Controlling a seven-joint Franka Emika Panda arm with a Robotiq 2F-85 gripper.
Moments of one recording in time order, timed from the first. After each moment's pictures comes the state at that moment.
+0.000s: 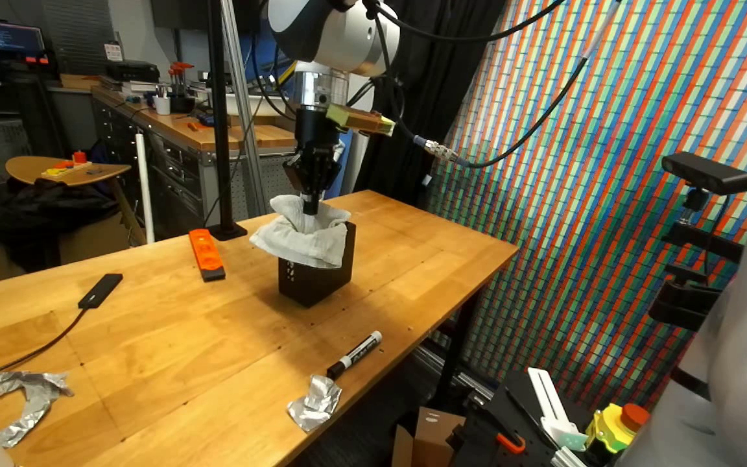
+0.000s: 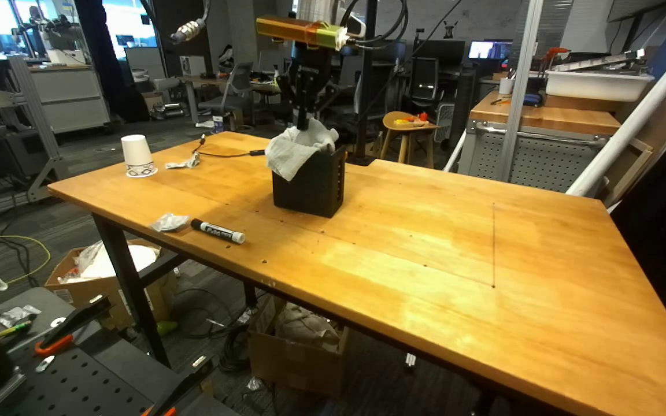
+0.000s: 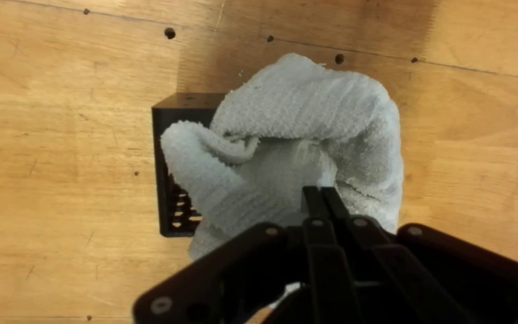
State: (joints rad) arm -0.08 0.20 0.00 -1.86 0.10 1.97 -0.29
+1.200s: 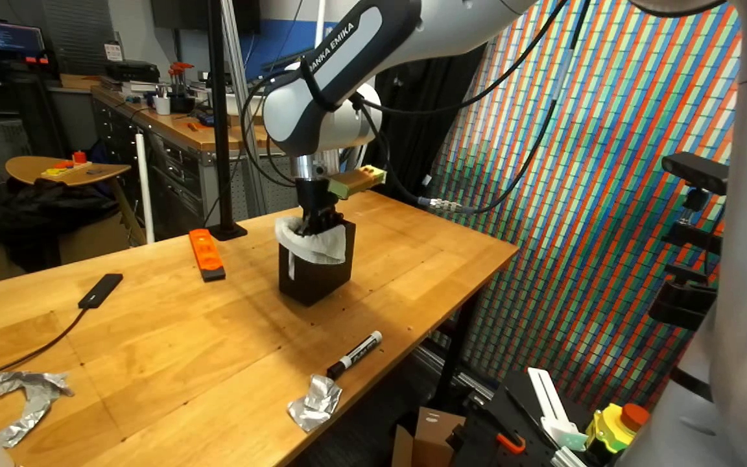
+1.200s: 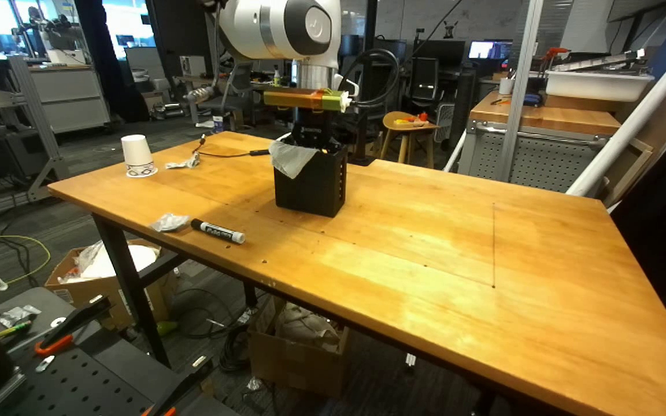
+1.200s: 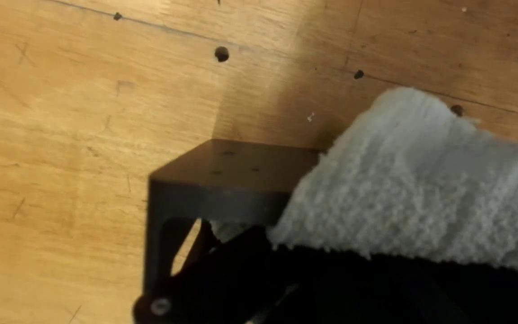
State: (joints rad) arm -0.06 0.34 0.00 -1.94 -0.09 2.12 -0.28
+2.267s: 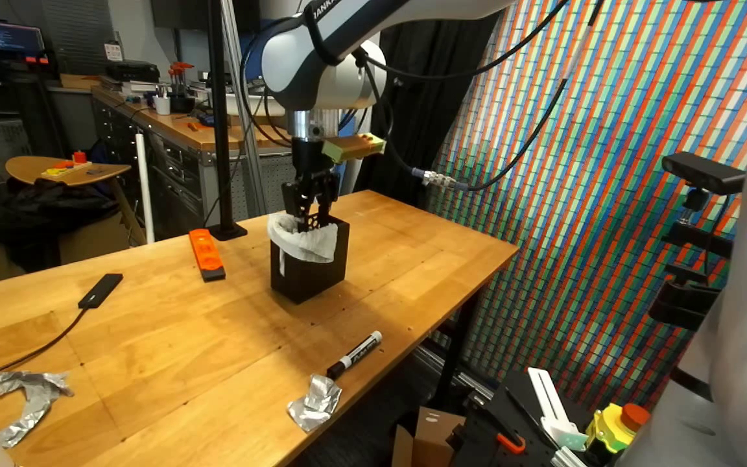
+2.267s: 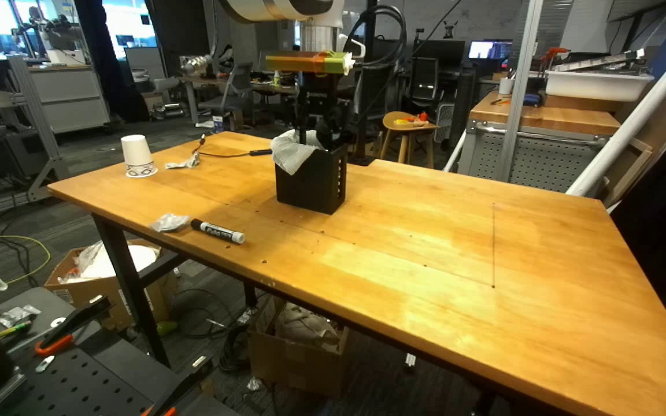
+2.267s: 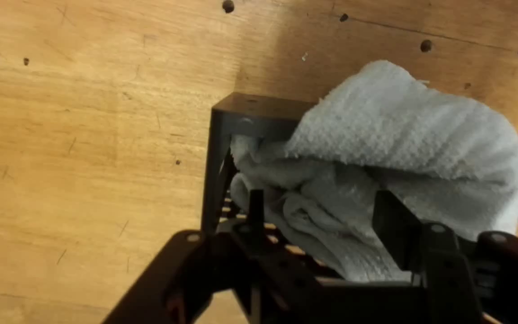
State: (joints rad) arm -0.07 0.27 0.00 -1.88 -0.05 2.11 -0.25
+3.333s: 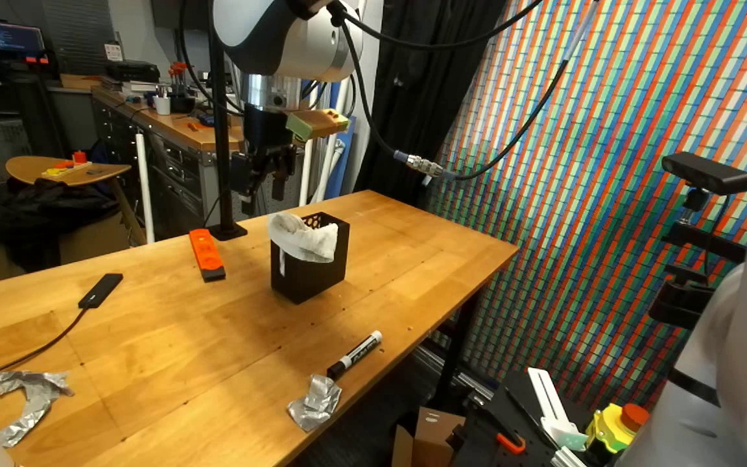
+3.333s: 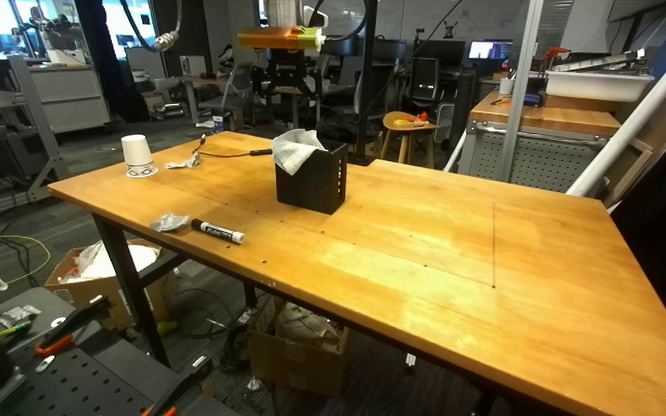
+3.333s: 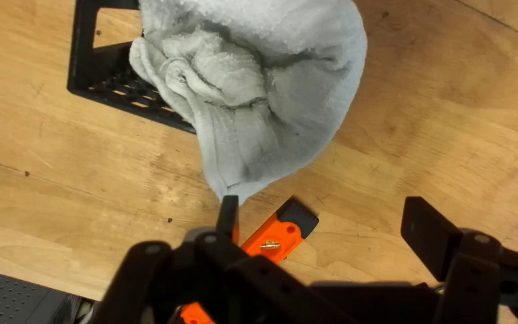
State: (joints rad) arm 0.00 0.21 0.07 -1.88 -0.01 2.19 -0.35
